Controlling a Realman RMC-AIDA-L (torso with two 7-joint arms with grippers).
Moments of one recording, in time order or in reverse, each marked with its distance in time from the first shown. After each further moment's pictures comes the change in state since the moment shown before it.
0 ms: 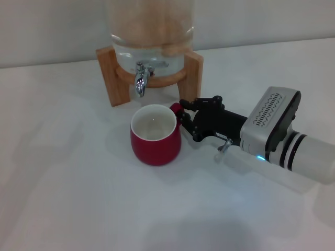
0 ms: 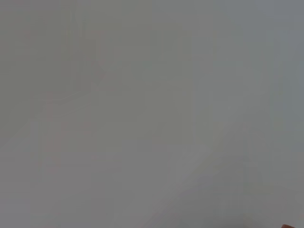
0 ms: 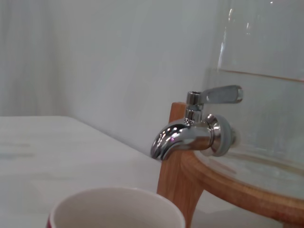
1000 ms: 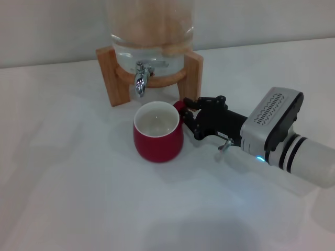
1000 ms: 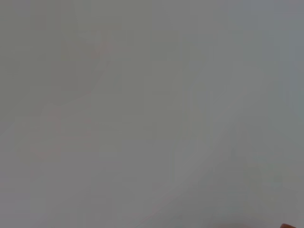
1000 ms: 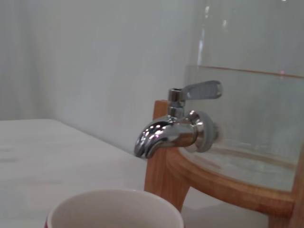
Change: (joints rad) left arm -0.001 0.000 0.002 0.000 0.001 0.000 0.000; right arm -0.007 0.003 0.001 0.026 0.069 -0.010 -0.025
